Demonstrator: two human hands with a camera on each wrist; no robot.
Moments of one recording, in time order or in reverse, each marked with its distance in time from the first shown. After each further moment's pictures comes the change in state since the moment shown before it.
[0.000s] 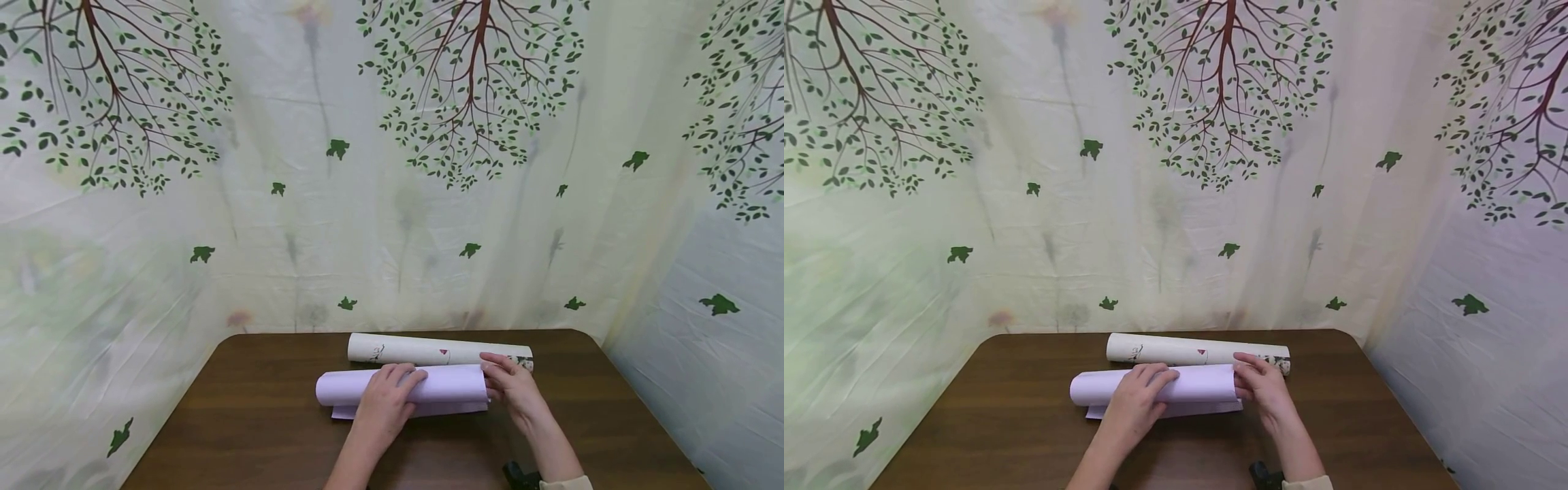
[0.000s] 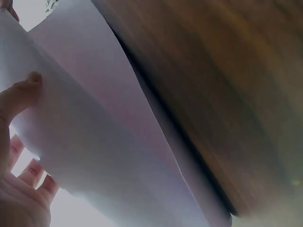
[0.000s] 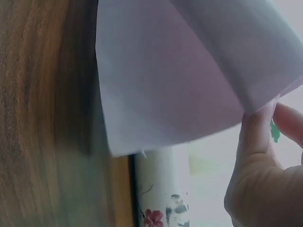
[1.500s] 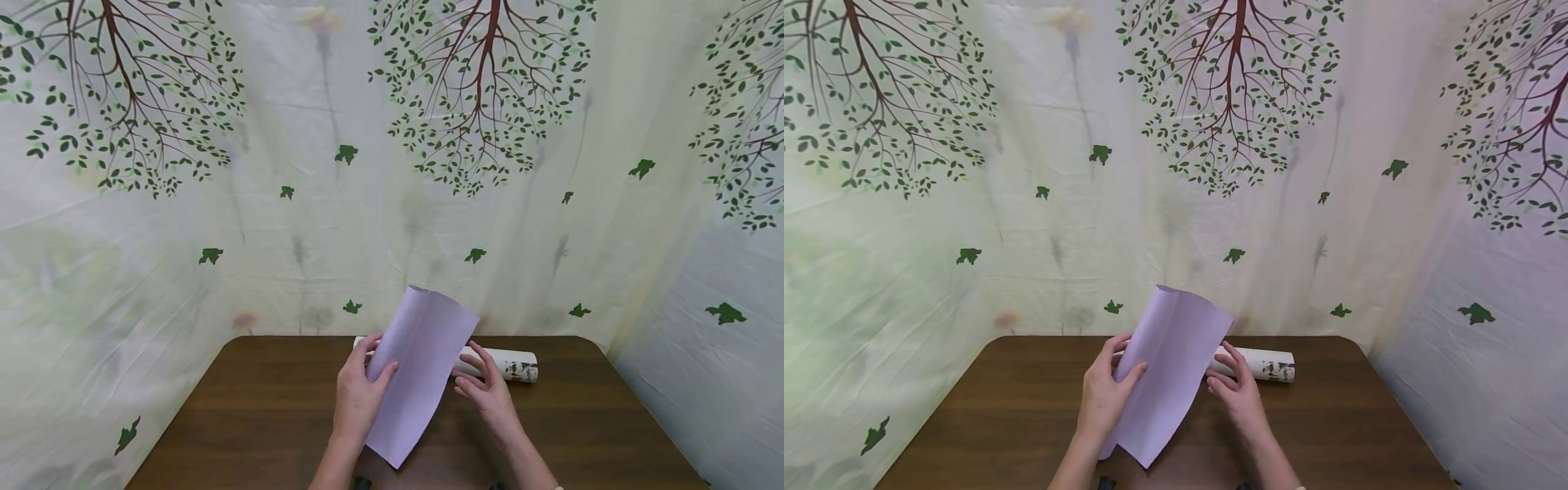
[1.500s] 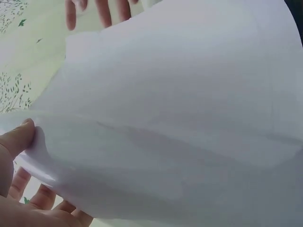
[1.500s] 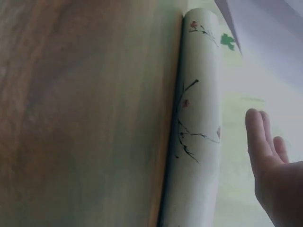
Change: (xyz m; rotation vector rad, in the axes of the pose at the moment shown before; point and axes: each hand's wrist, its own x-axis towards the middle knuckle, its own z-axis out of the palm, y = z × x) left_hand 0.027 -0.004 -0.065 -0.550 0.178 -0.758; right_hand -0.001 0.030 0.046 -0.012 -0.130 -0.349
